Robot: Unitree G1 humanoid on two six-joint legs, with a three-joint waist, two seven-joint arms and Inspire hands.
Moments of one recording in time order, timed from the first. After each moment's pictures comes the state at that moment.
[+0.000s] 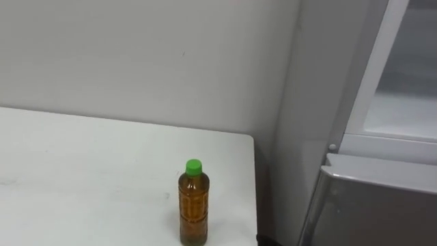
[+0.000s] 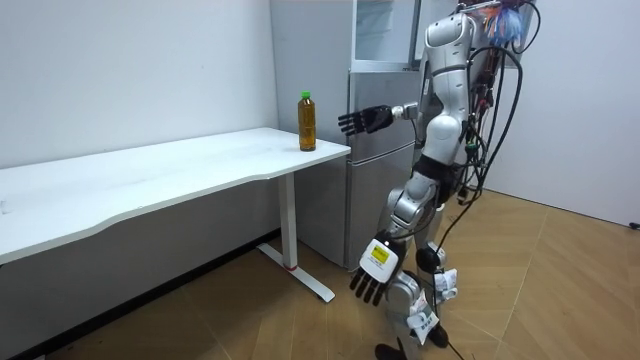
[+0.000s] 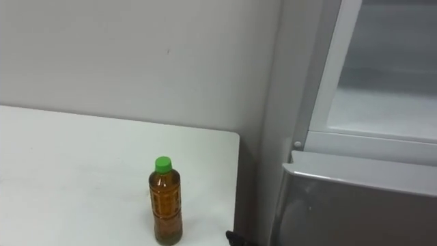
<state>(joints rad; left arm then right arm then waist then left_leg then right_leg) 0.31 0.25 0.09 1.04 0.17 -0.02 0.03 0.20 -0.32 0.10 -0.07 0.17 -0.01 0.43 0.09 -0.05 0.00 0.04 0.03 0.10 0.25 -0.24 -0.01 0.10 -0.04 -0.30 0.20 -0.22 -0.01</state>
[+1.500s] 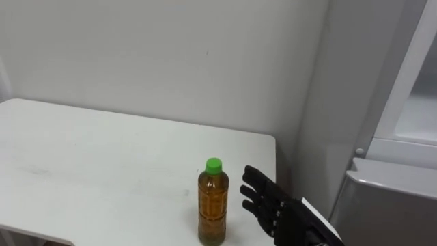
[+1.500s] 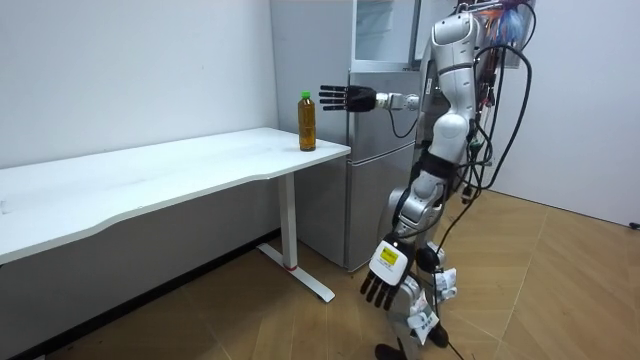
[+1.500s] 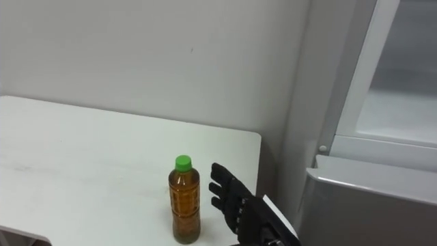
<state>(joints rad) 0.29 0.24 0.03 1.04 0.27 0.02 0.03 0.04 -0.31 0.19 -0.13 0.47 -0.01 0.29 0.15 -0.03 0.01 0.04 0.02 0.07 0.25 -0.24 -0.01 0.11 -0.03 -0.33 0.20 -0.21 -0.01</state>
